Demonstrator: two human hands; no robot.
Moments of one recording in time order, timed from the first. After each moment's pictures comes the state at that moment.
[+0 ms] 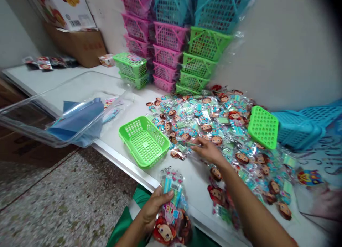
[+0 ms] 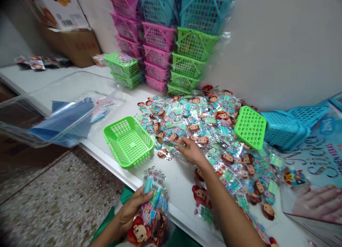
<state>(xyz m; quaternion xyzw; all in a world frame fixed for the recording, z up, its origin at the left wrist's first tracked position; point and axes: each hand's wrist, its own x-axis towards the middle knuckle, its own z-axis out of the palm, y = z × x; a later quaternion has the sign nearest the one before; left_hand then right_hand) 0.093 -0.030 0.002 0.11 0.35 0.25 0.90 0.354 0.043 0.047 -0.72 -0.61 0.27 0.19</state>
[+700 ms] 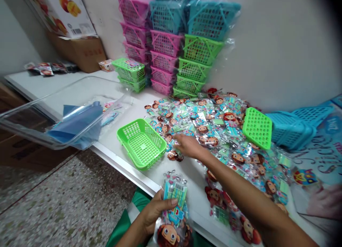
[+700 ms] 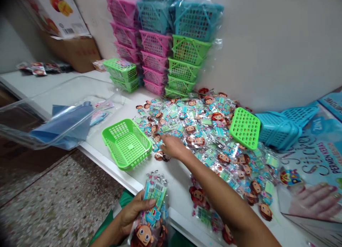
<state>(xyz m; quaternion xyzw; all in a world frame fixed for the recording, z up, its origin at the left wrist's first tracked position) 0.103 -0.037 0.005 0.14 0.34 0.21 0.90 0.305 0.079 0.073 -0.62 -0.77 0.12 -0.05</state>
